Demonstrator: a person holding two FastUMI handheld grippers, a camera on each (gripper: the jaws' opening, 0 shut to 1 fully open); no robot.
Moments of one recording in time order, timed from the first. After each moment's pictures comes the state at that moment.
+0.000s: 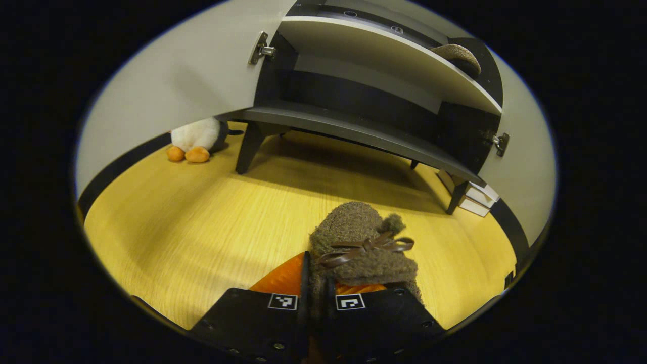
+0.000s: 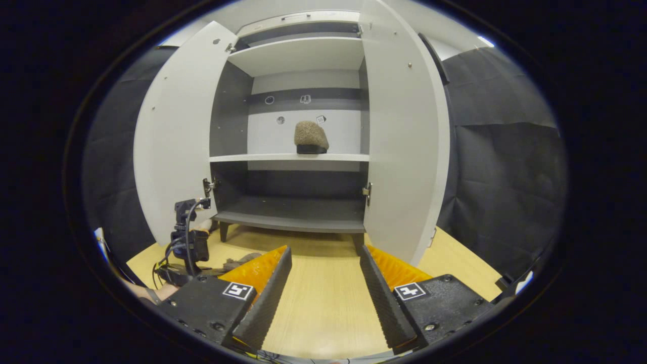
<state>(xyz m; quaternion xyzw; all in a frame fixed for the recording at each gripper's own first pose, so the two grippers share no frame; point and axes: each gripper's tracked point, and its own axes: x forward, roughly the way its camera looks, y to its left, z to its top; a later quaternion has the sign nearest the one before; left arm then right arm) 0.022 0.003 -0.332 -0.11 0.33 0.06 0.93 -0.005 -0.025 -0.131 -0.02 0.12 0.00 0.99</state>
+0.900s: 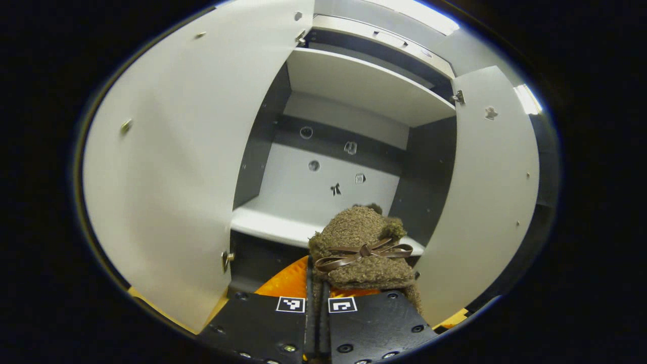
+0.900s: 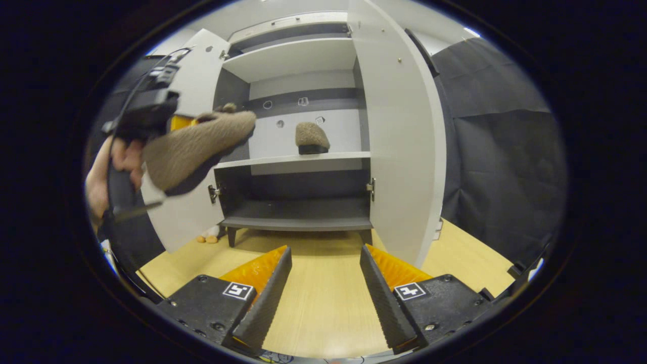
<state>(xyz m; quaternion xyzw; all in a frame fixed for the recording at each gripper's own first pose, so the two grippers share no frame) 0.131 0.004 0.043 -0.10 0.08 0.03 0.99 -0.009 -0.019 -0.135 0.02 0.11 0.00 0.99</state>
